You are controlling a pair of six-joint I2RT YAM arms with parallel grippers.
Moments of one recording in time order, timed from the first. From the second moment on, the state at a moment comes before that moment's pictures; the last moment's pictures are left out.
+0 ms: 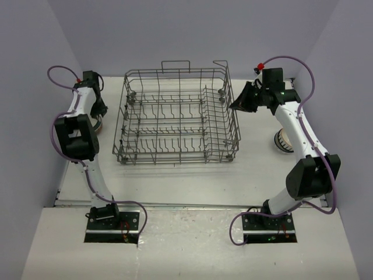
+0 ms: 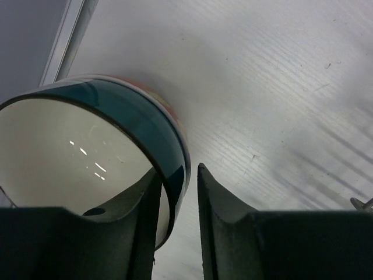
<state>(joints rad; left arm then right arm) 0.19 2.13 1.82 -0.85 -0.27 -0.32 0.13 1.59 1.53 -0.73 -0.39 0.52</state>
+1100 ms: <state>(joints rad) -0.11 1.77 1.89 -0.75 -0.19 -0.39 0.19 1.66 1.59 -0.76 -0.40 0.47</state>
